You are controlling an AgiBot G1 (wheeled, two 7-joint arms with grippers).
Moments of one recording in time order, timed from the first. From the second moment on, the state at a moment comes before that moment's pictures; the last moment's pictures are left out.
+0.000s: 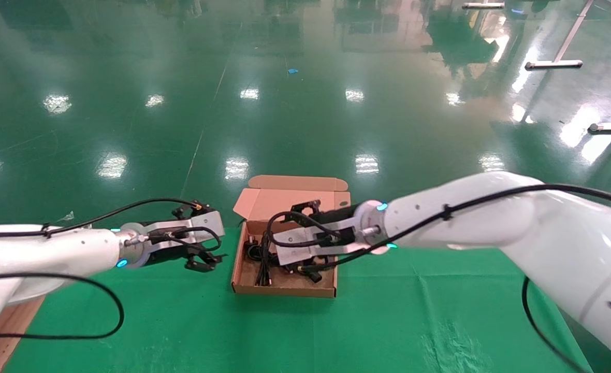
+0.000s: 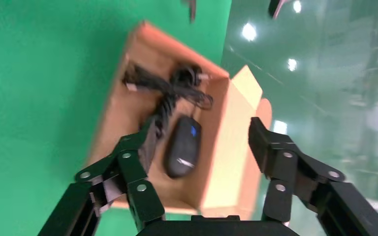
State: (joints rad) left arm -1.57 1.19 1.00 -0.24 1.19 0.69 0.52; right arm 1.72 -1.29 -1.32 0.73 -1.34 -0.73 -0.26
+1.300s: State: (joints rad) left arm -1.21 0.77 0.47 -1.01 0.85 1.28 0.00; right arm 1.25 -0.80 -0.56 1.13 -0.90 -1.29 0.07
